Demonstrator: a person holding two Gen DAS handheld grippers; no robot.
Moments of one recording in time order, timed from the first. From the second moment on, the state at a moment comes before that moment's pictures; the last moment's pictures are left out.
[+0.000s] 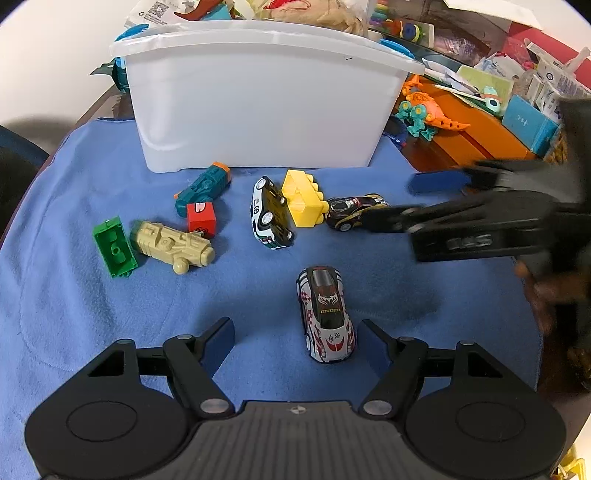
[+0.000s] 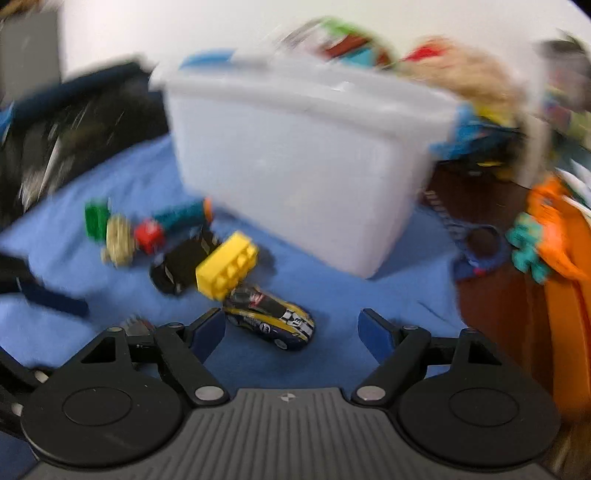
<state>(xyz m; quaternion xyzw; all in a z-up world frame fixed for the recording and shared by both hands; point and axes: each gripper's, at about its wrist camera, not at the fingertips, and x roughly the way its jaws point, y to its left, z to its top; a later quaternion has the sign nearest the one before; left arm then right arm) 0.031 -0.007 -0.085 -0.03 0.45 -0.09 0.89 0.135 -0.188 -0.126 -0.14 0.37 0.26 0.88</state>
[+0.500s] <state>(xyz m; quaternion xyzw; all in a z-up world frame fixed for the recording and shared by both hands) 0.036 -0.012 -0.086 -0.02 0.44 -0.15 0.88 0.107 -0.190 -0.127 -0.08 0.40 0.22 0.88</state>
